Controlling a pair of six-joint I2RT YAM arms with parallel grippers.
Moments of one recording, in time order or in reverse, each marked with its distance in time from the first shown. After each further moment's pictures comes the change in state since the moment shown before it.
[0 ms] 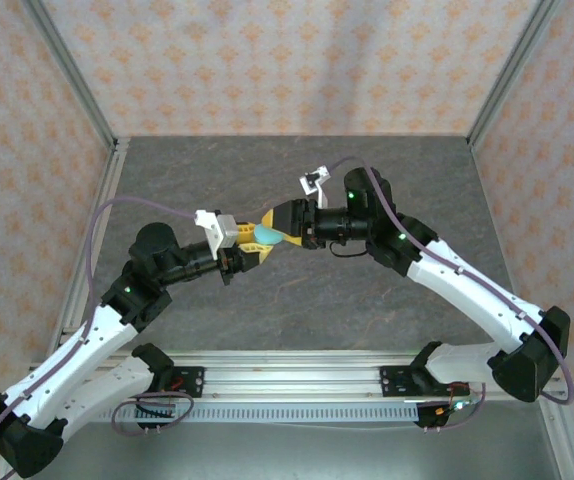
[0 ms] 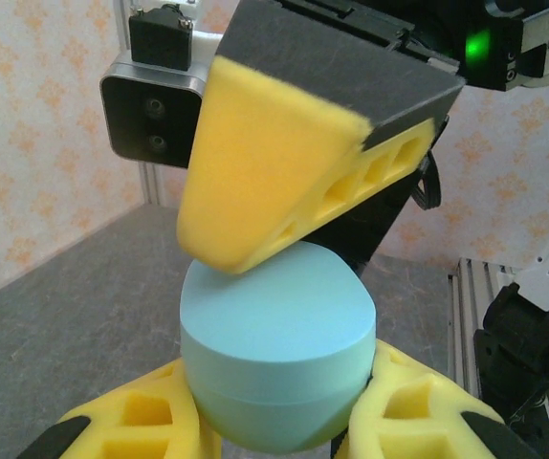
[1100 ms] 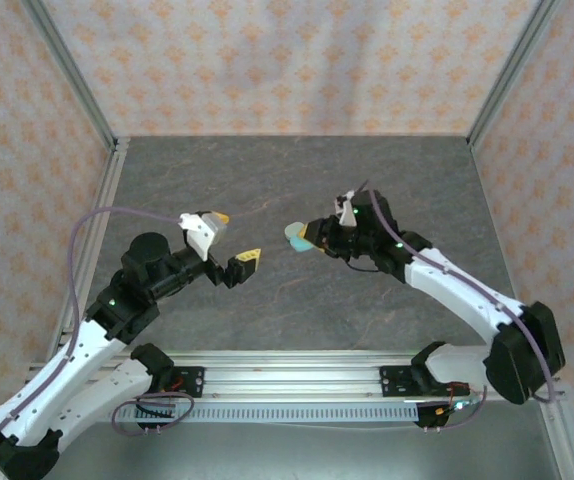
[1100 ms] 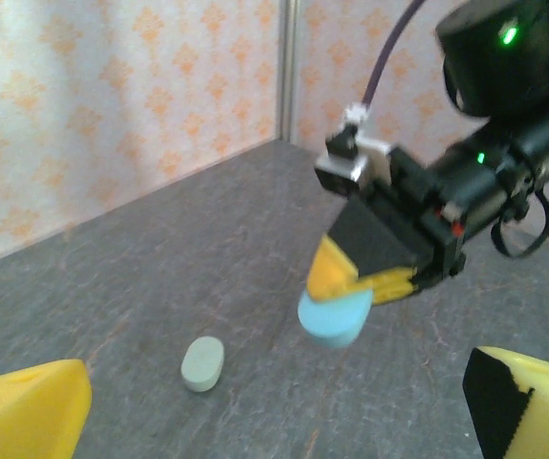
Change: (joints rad) left arm -0.006 -0.122 -0.005 -0.254 -0.363 0.004; right arm -0.166 0.037 -0.311 -0.015 0.250 -0.066
